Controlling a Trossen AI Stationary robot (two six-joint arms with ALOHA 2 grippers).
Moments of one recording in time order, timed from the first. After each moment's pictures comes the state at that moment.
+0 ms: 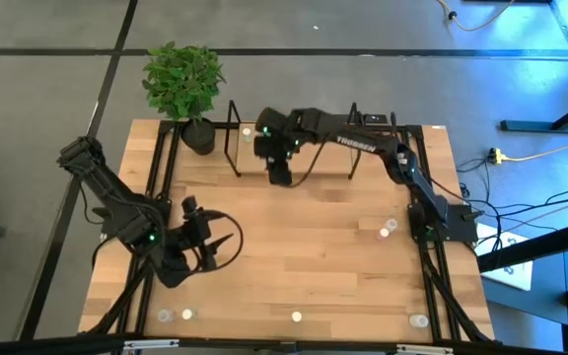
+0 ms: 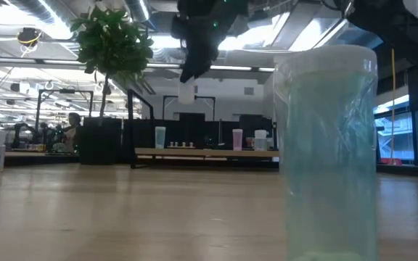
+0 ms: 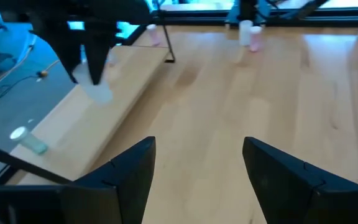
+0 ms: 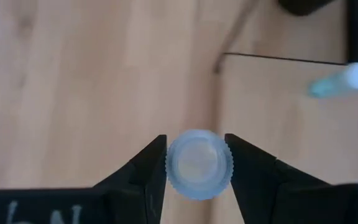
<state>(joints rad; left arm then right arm) -0.77 1.23 1.06 -0.86 -1.03 -0.81 -0.27 2.25 2.35 -1.14 -0.15 -0.32</state>
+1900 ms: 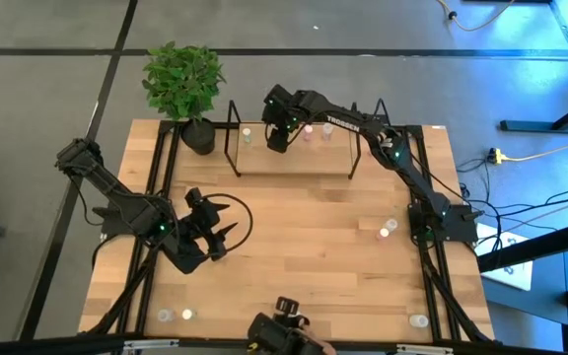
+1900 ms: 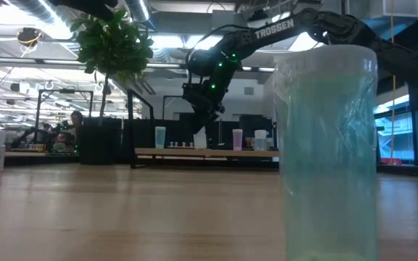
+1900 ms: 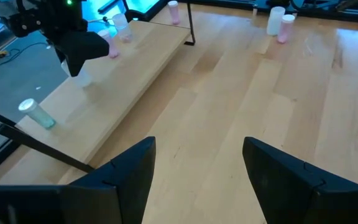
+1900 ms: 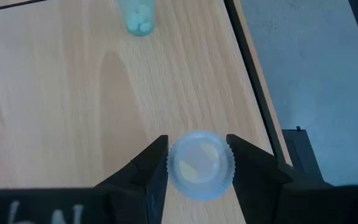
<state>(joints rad) -0.65 1.23 1.06 -0.88 -0.95 -0.86 -0.51 2.44 2.33 -0.95 -0.02 -0.24</state>
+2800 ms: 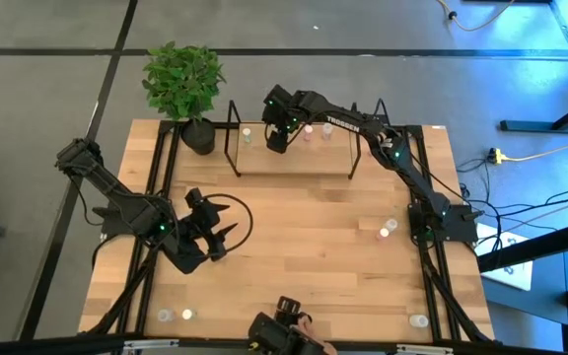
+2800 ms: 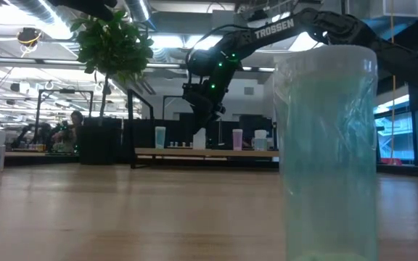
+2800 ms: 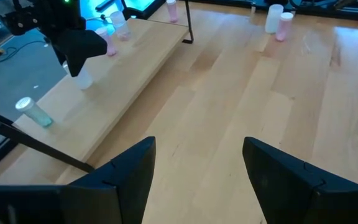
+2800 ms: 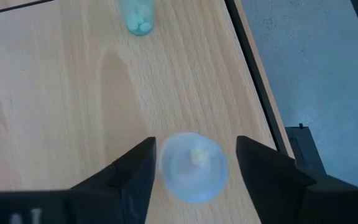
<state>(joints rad) -0.65 1.23 1.06 -0.88 -0.94 -0.86 -0.51 2.44 2.33 -0.96 -0.02 -0.22</state>
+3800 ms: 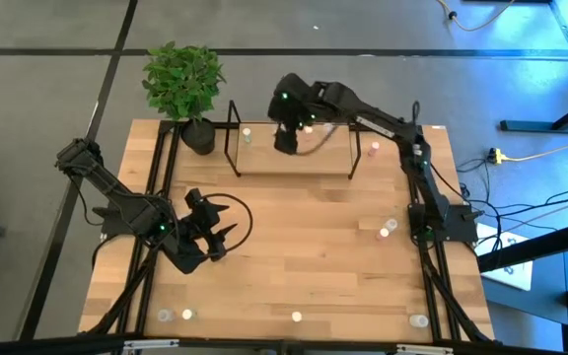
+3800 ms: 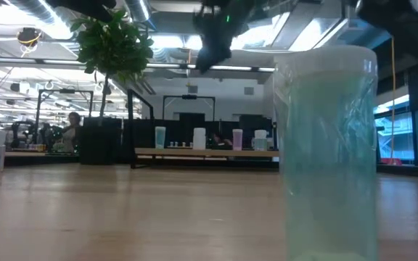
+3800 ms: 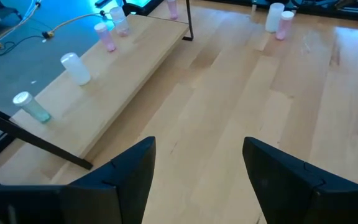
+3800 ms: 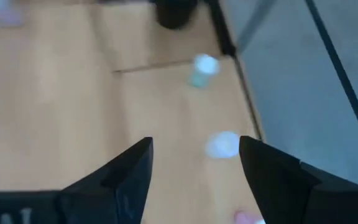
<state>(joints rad) -0.65 1.23 1.06 -0.89 -0.93 -0.89 -0.37 2.14 2.36 -1.12 -0.03 -0.23</state>
